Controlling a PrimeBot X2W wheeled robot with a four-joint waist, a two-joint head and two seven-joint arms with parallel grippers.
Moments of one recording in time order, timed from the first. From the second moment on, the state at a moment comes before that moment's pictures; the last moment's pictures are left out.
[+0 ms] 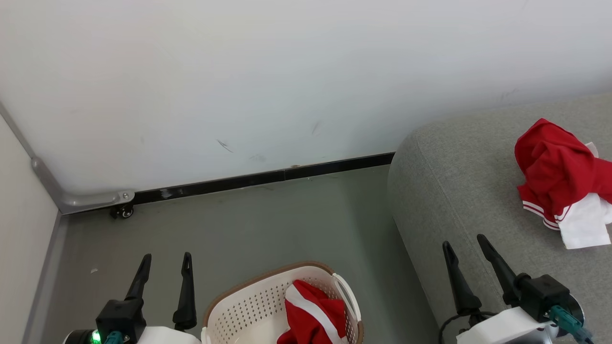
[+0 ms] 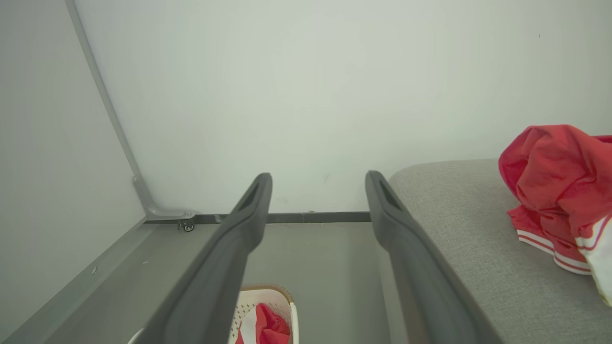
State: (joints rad) left arm 0.00 0.11 -0.15 0.22 -0.21 0.14 -0.25; right arm -0.04 -0.11 0.09 0.36 0.18 0.13 -0.24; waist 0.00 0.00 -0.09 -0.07
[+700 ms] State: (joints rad) left arm 0.02 0.12 -0.15 0.24 -0.19 0.14 -0.25; right arm 0.04 -0.07 0.03 0.22 0.11 0.13 -0.19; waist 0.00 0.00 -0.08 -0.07
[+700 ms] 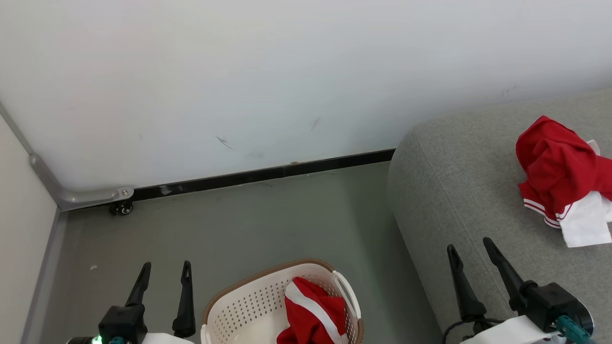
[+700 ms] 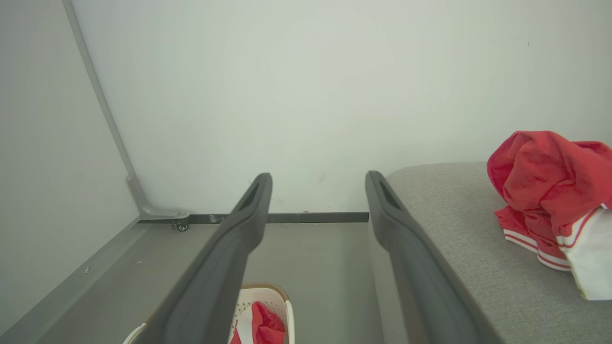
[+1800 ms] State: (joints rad) left arm 0.02 0.12 -0.15 0.27 -0.17 0.14 -0.25; right arm 0.09 -0.05 0.02 0.12 0.10 0.13 -0.15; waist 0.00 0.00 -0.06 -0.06
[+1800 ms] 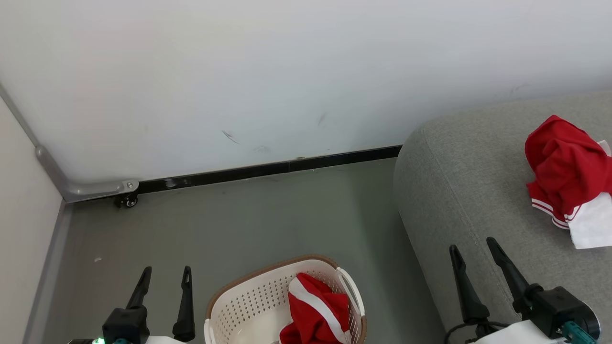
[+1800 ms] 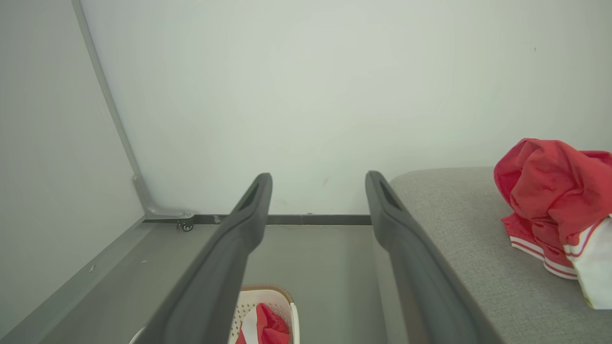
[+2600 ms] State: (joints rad) left arm -0.16 0.14 -0.25 0.36 -0.12 0.05 -0.24; right arm 0.15 -0.04 -0.09 0.02 0.08 0.13 -0.16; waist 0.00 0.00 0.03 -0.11
